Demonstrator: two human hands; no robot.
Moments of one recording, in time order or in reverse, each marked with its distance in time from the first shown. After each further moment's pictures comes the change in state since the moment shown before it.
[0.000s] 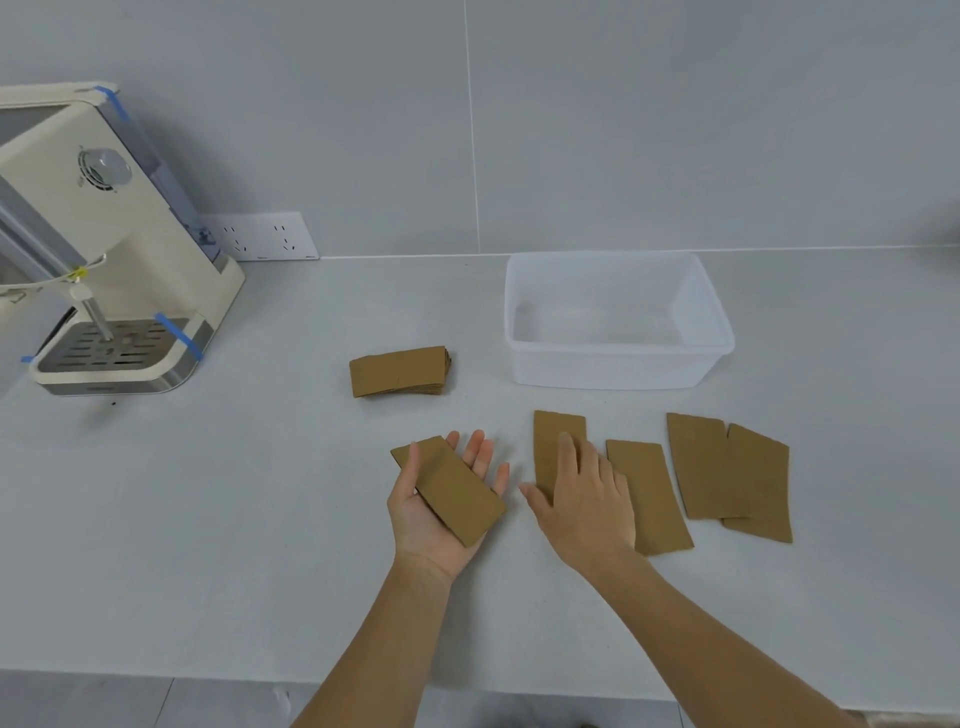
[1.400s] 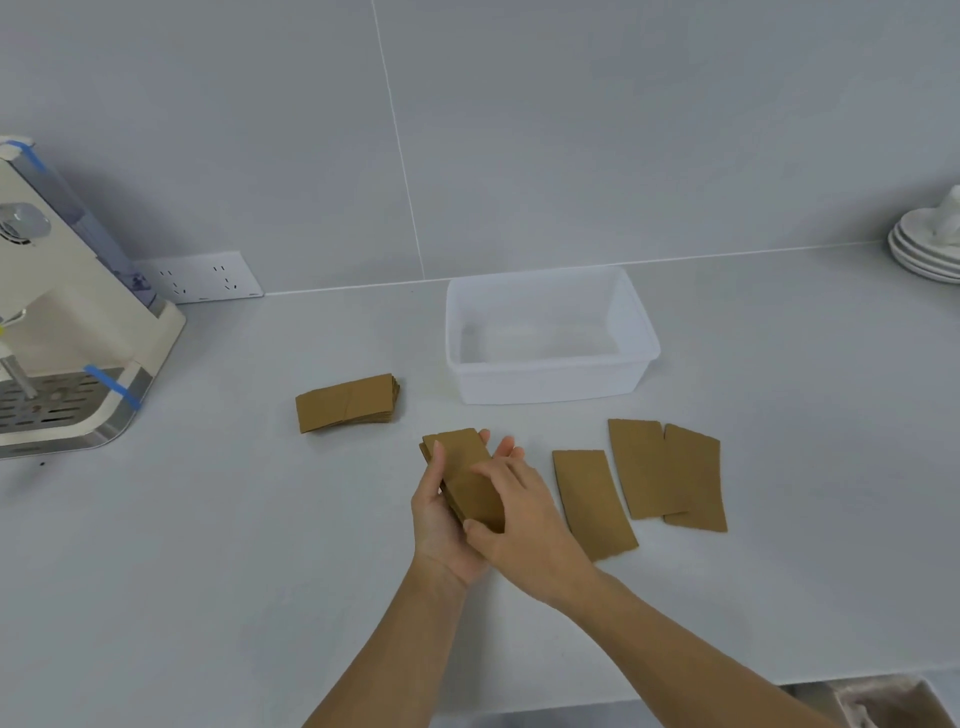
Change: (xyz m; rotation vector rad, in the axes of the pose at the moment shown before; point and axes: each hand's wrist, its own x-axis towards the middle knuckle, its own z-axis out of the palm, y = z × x) left_hand 0.017 -0.048 0.029 0.239 -0.187 -0.147; right_hand -0.029 -0.014 -0.056 0.660 -0.103 -0.171
